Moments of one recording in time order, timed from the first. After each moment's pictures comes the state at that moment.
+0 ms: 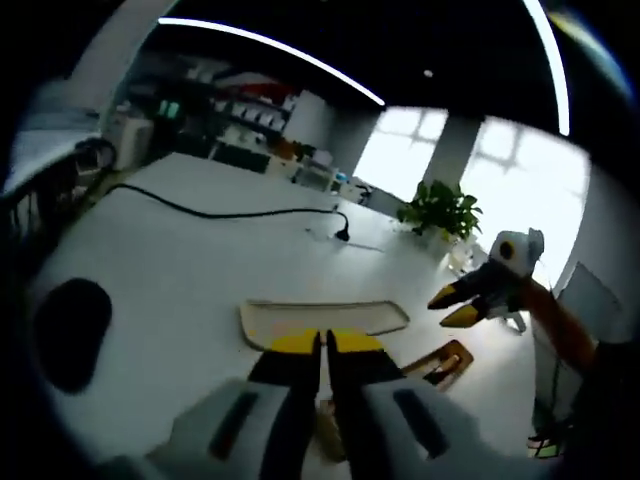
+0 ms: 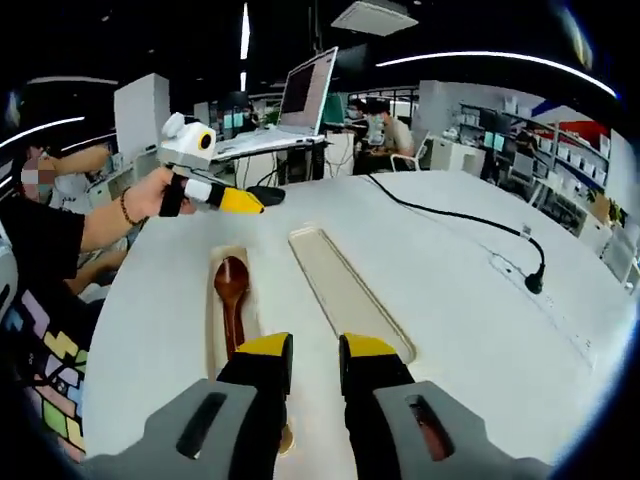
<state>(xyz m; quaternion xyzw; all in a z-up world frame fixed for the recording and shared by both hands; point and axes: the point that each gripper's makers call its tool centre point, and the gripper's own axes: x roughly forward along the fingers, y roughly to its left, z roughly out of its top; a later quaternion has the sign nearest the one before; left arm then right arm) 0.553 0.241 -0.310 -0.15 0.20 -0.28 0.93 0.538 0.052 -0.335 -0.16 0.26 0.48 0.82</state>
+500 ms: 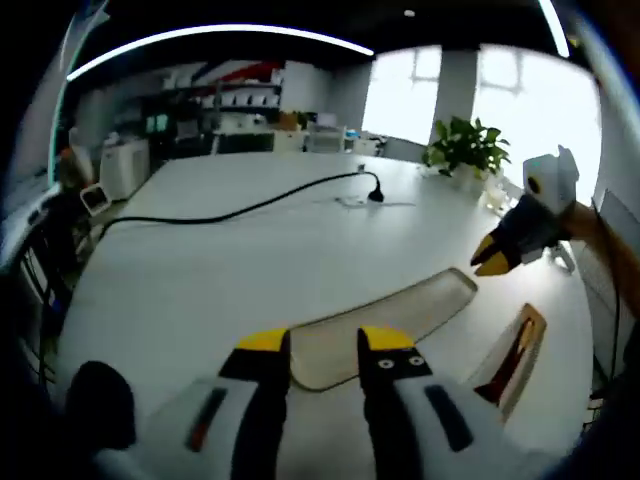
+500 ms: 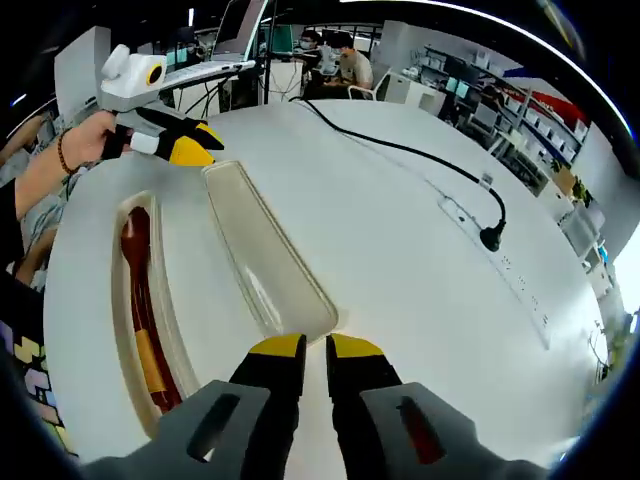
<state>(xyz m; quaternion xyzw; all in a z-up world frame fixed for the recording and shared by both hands) 0.594 0.237 -0.348 -0.01 0.27 -0.25 0.93 0.571 0.027 -0.363 -0.25 0.38 0.38 0.81</state>
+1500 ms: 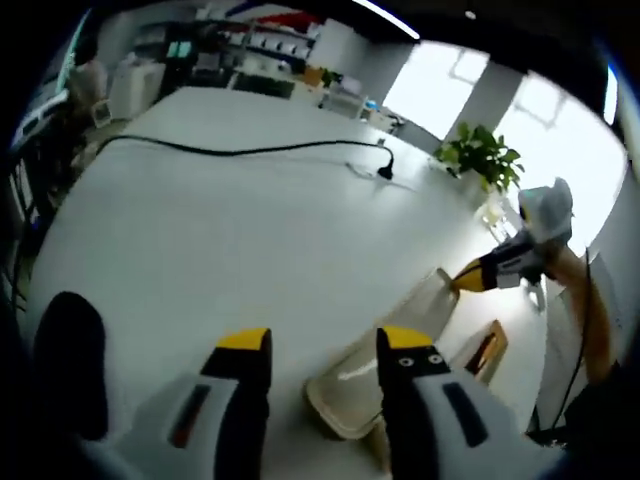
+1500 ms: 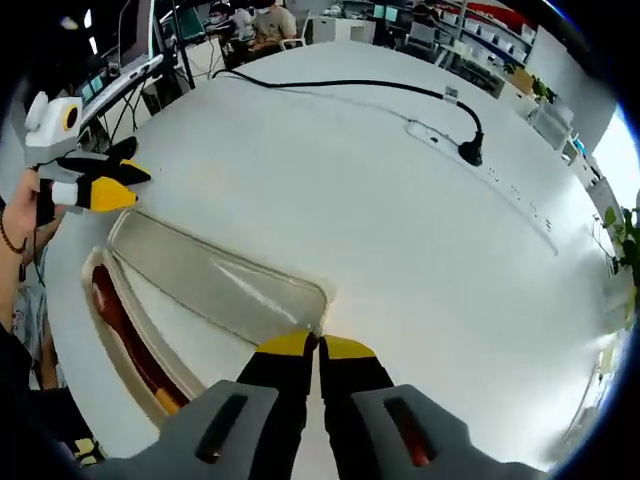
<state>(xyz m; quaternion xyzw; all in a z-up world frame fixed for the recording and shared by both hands) 0.565 0.239 -0.357 -0.12 0.39 -0.27 0.87 0.570 0.022 -0.382 -0.14 0.51 0.24 0.81</state>
